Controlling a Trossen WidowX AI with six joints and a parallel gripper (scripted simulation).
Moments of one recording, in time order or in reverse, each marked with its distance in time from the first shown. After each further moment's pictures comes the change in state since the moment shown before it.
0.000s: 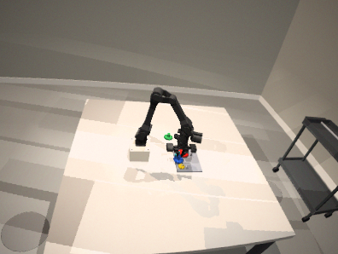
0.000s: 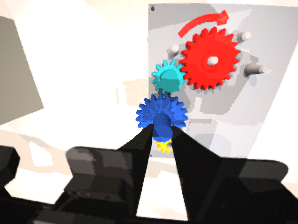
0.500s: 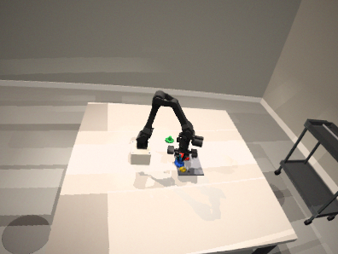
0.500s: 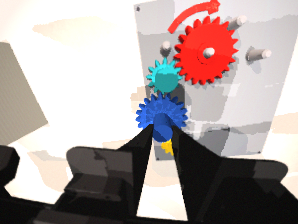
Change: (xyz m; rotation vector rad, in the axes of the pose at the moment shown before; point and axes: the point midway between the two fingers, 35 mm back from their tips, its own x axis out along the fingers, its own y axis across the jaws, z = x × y) arm 0.006 0.001 0.000 0.136 0.000 0.006
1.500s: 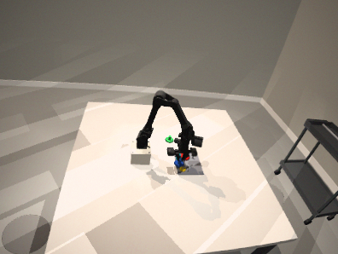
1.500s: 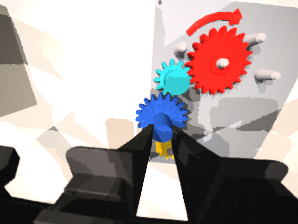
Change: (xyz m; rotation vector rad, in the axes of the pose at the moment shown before) arm 0.005 0.000 0.000 -0.185 0.001 0.002
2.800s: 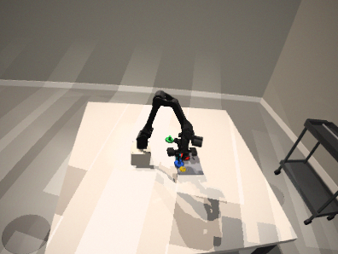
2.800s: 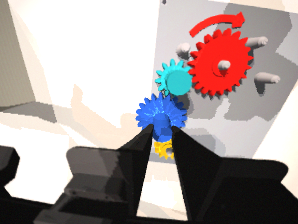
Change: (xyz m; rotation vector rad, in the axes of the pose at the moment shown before) arm 0.000 0.000 0.000 -0.034 0.001 -0.002
